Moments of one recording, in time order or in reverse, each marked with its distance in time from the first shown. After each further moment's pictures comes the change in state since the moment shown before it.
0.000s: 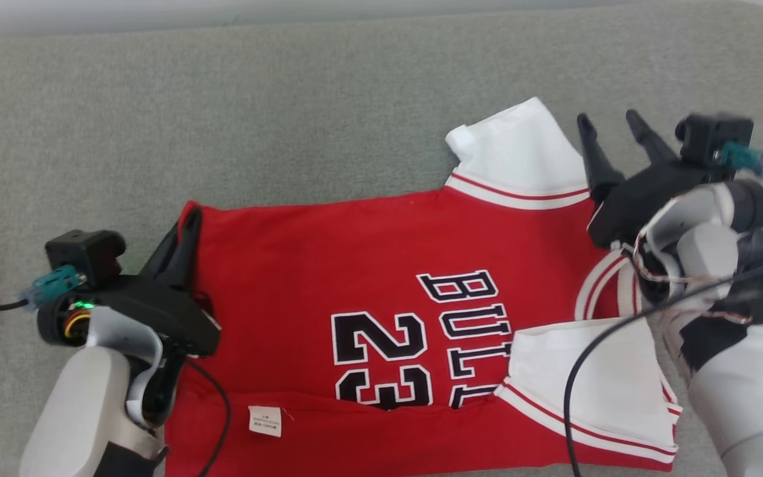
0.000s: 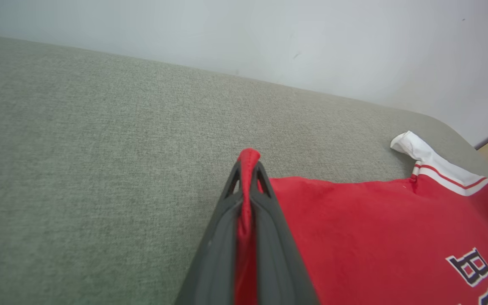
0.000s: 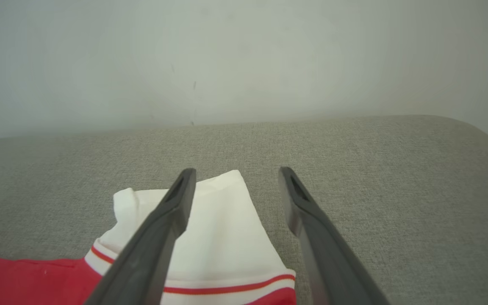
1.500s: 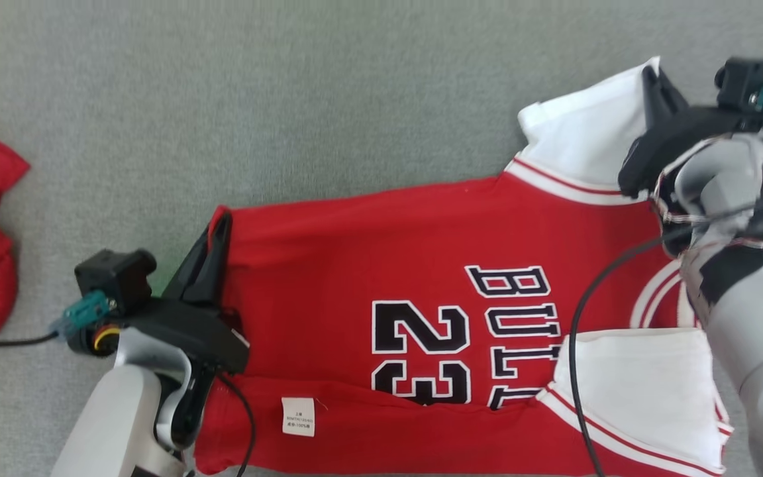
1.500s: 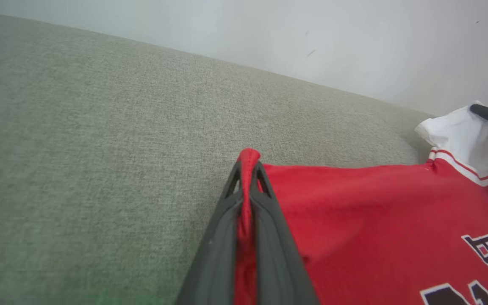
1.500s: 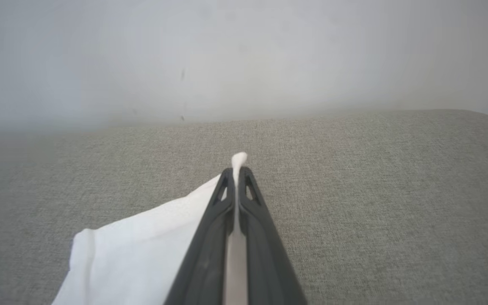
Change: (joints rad) left arm 0.056 -0.025 -0.068 -0.102 0.014 0.040 -0.078; right arm -0.311 -0.008 0.061 0.478 0.045 0.000 -0.147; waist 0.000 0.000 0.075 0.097
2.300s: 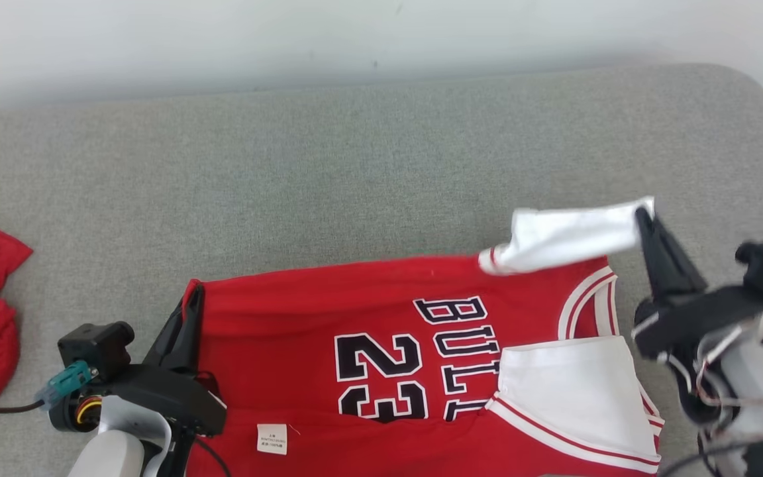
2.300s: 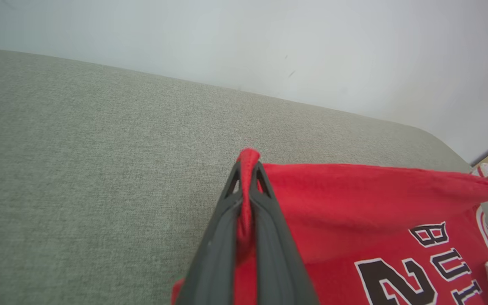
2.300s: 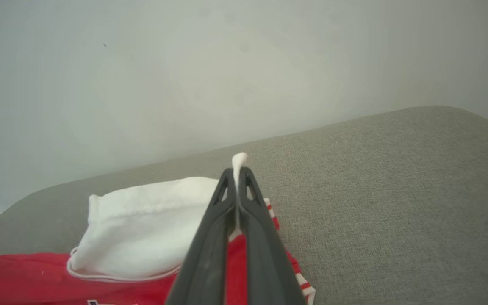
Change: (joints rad) left arm 0.153 0.033 0.027 0.022 -0.034 0.018 -0.039; right arm 0.621 -0.204 0.117 -0.751 0.365 0.000 -0.034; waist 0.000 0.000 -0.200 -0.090
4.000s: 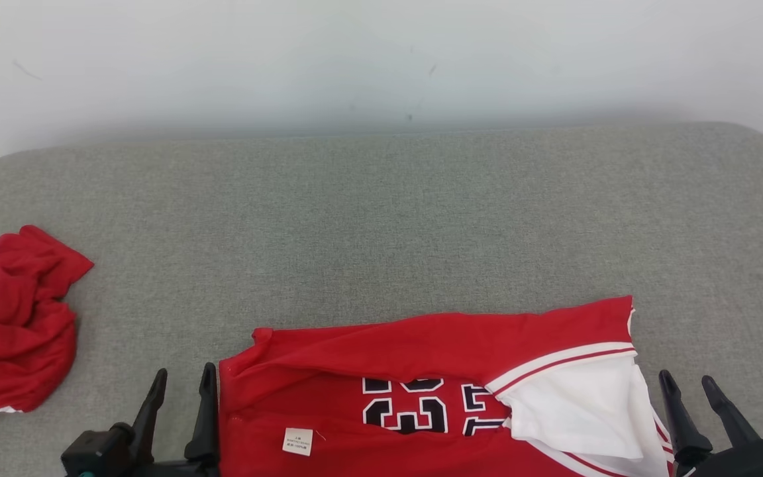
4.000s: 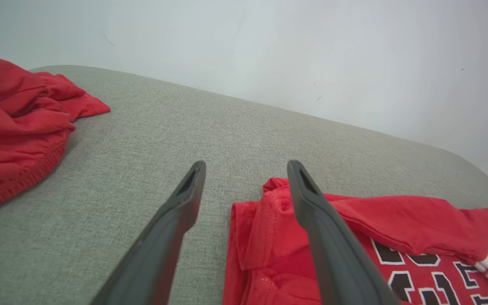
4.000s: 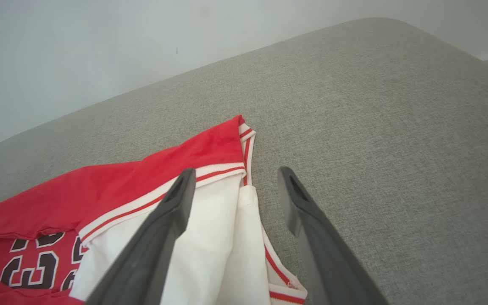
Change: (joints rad) left arm 0.228 -0.014 -0.012 -0.062 0.026 0.089 -0.180; right arm 0.580 0.156 -0.426 -0.361 -0.259 0.000 0.264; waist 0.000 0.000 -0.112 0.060
